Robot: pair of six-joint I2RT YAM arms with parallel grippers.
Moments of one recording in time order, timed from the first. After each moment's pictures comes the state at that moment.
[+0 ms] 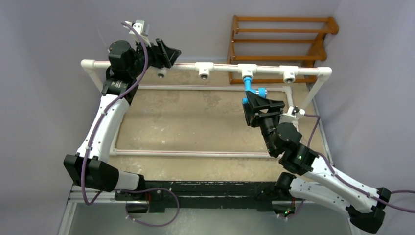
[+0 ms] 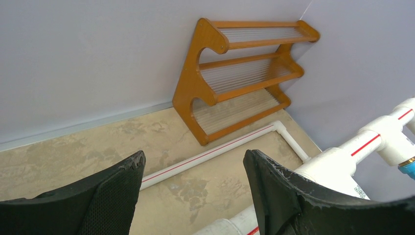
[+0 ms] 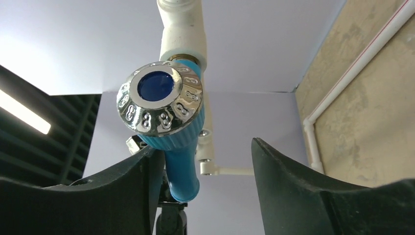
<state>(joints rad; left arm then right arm) -0.17 1.38 1.48 -0.11 0.41 -0.32 0.94 0.71 0.73 0.03 0.74 1.59</state>
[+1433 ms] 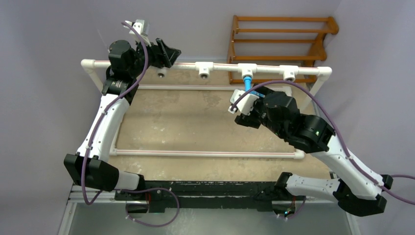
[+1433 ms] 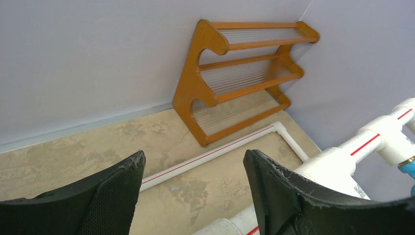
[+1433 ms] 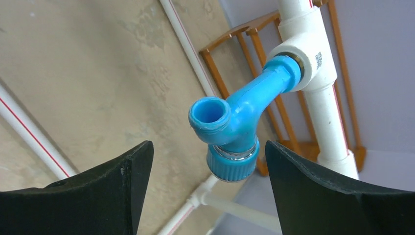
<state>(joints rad) -0.17 1.39 1.48 -0.10 0.41 -0.32 0.94 1.02 1.45 -0.90 0.40 -0.58</state>
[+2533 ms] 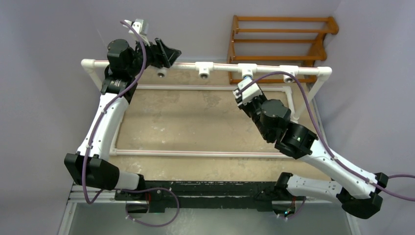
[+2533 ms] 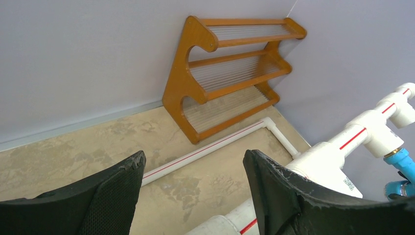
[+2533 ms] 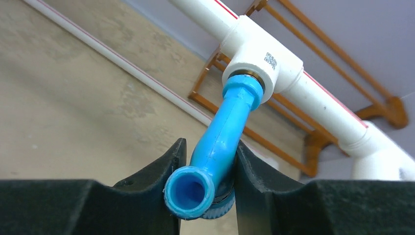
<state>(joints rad) -0.15 1.41 1.48 -0.10 0.47 -0.34 0.97 0.97 1.16 -0.36 0.63 -0.44</state>
